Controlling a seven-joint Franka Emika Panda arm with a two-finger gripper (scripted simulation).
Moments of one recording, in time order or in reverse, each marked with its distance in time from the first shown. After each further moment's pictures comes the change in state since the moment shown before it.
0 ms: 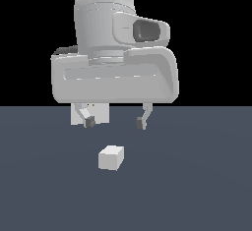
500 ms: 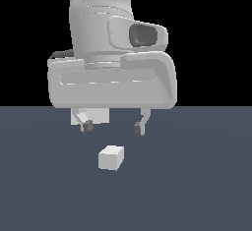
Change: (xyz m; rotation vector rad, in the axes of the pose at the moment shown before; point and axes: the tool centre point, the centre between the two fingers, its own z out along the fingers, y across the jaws) arm -0.006 -0.002 0.006 -0.003 0.012 0.012
